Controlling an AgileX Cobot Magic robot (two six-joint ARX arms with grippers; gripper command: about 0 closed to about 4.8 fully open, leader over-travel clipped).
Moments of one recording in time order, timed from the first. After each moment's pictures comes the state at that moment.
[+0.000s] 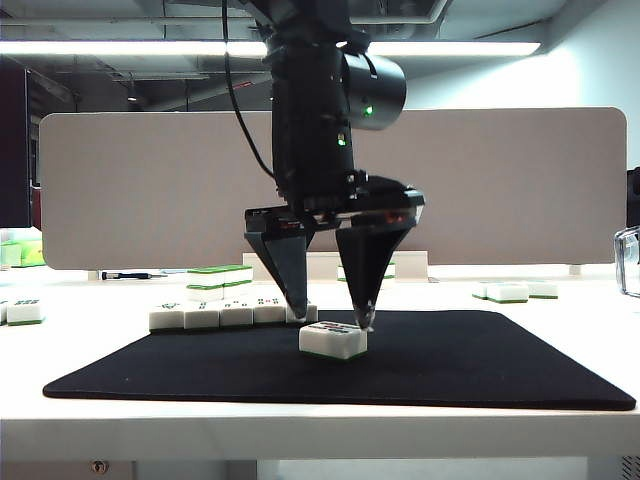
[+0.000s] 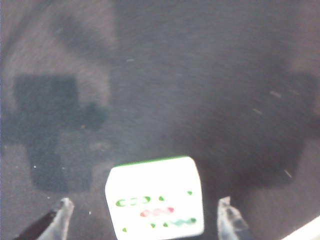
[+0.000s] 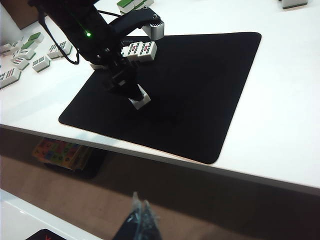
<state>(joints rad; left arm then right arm) -0.76 2.13 1.82 -1.10 0.02 0.01 0.04 0.01 0.73 -1.19 -0.47 0.16</state>
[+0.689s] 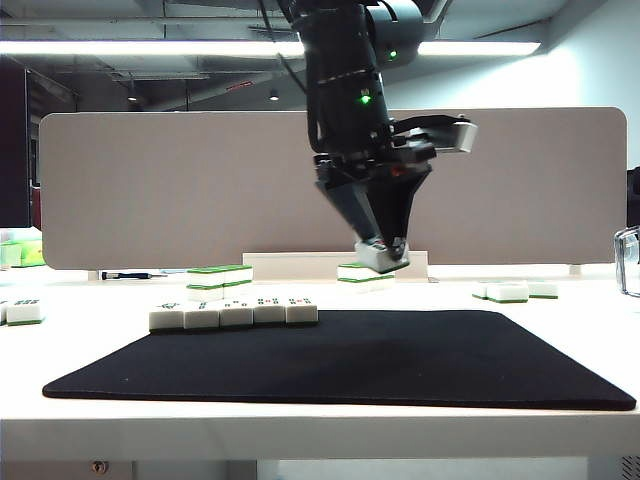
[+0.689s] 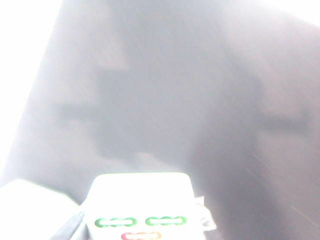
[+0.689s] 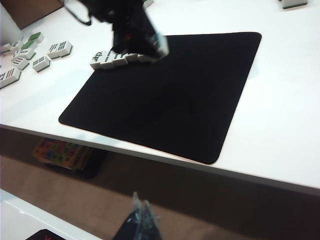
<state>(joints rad) -0.76 2.17 2.03 -0.99 -0.02 0.45 0.04 0.01 0.73 -1.19 -0.47 0.16</state>
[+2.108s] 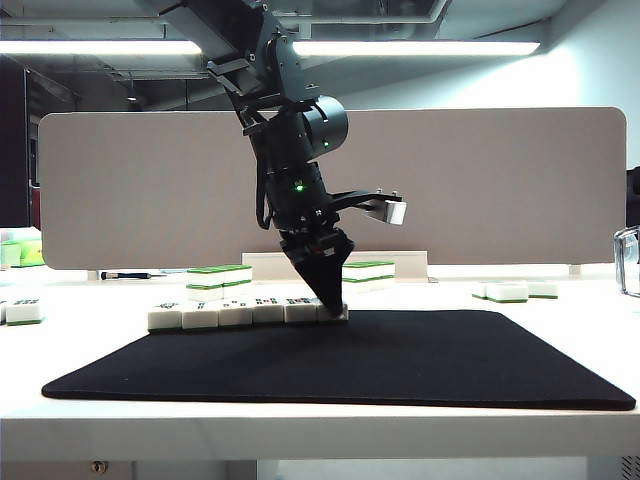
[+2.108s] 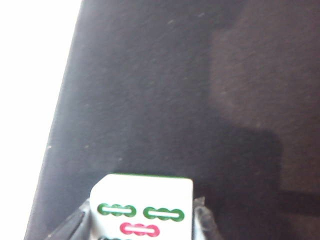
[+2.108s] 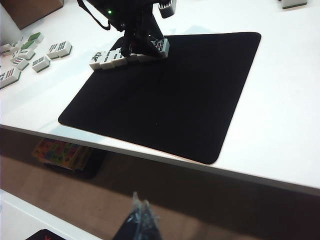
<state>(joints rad) -0.57 2.31 2.03 -0.88 0.11 0.79 0.04 0.01 0.73 -1.19 -0.47 0.16</state>
